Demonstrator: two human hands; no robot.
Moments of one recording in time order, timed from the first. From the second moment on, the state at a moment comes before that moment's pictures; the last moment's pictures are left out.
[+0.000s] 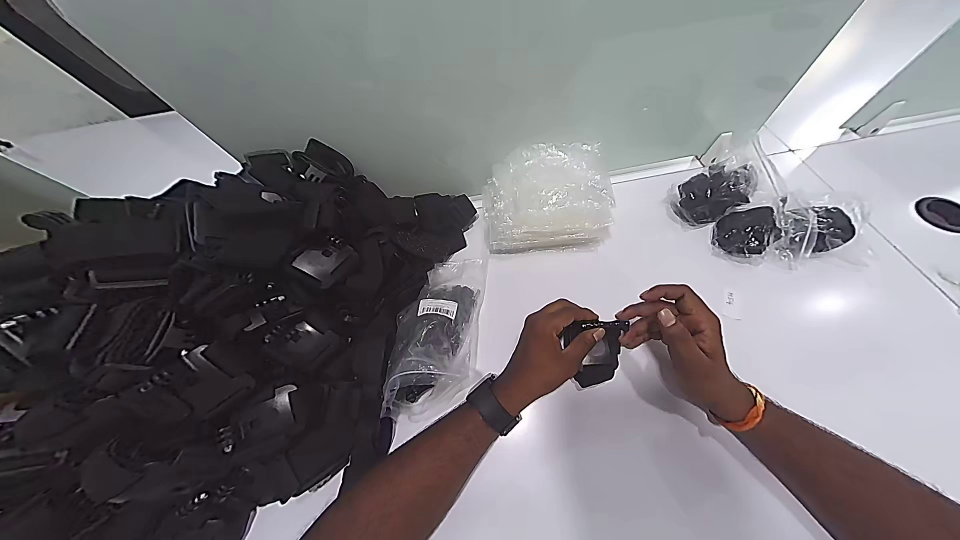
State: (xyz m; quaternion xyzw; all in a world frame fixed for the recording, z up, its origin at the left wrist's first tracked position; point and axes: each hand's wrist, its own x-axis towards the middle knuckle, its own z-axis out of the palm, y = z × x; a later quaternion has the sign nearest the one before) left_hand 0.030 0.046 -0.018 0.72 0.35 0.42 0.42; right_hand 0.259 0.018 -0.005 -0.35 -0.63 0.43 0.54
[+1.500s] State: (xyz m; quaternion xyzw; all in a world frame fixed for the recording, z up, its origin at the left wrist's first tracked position) left_hand 0.030 0.046 -0.018 0.72 0.35 0.42 0.43; right_hand 0.260 0.021 -0.009 -0.34 -0.61 0.50 0.52
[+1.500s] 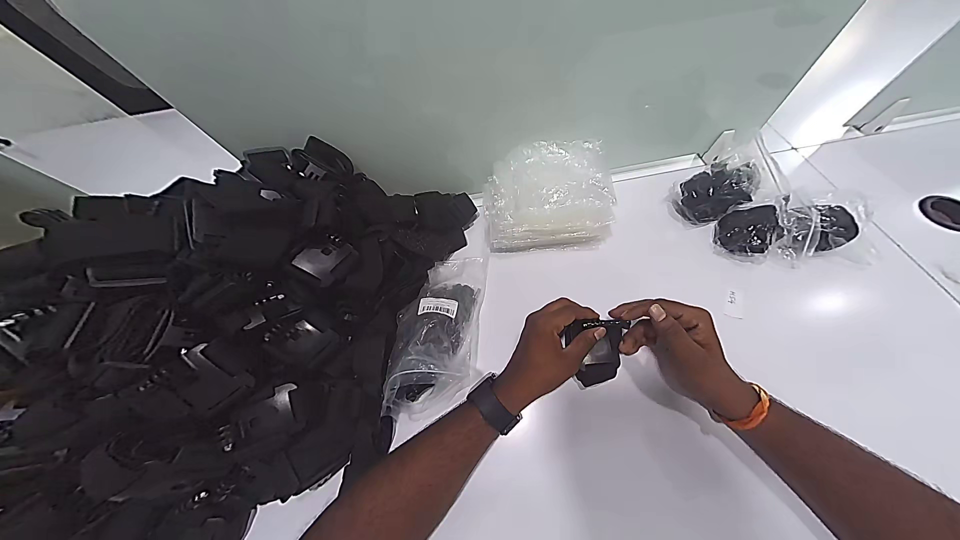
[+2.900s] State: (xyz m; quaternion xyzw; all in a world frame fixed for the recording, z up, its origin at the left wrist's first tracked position) left_hand 0.030 0.044 -0.016 0.73 0.36 0.41 0.42; right_hand 0.268 0.026 -0.014 -0.43 -0.73 0.26 0.47
